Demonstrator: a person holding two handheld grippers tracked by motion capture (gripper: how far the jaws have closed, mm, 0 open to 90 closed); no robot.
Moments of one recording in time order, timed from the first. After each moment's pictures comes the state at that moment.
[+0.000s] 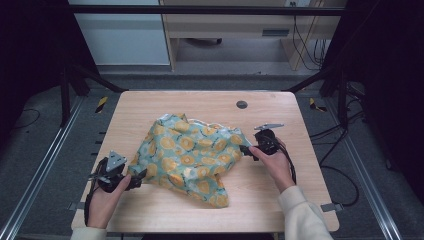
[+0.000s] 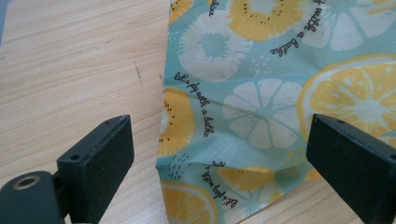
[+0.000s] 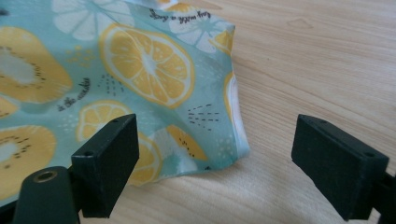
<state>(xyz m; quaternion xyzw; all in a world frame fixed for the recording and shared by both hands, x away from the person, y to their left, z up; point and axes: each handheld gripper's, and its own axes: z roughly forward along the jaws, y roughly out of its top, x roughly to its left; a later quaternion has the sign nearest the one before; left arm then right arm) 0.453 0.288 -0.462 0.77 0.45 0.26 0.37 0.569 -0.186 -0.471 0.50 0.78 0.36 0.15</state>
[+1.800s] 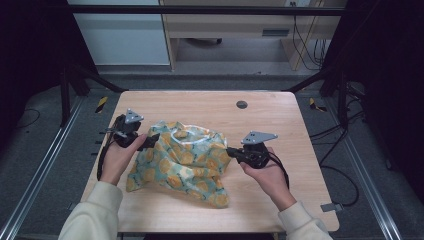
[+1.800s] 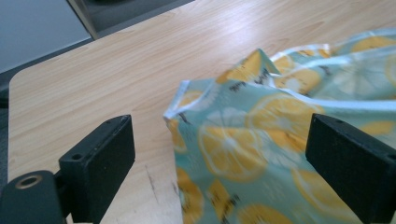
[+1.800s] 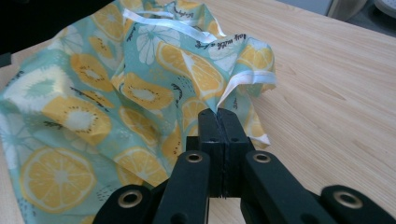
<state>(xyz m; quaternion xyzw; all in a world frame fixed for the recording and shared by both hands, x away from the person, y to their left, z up) 0.559 0.247 -0.394 0.80 0.43 0.26 0.34 0.496 -0.142 -0.417 0.32 0.81 0.47 0.14</state>
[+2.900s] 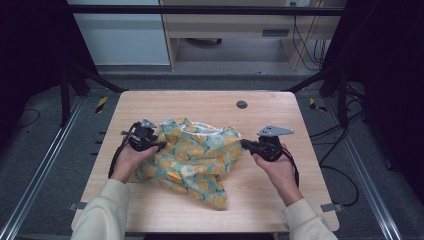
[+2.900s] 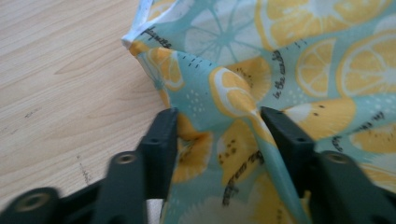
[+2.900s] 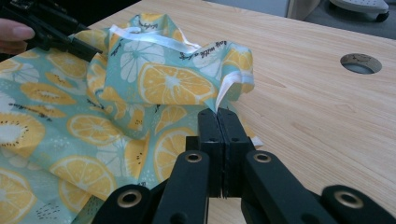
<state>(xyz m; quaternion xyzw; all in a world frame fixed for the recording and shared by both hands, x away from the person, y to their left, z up) 0.575 0.232 -0.450 0.84 0.41 0.17 0.31 0.515 -0.180 -0.422 0.39 0.77 0.48 0.16</state>
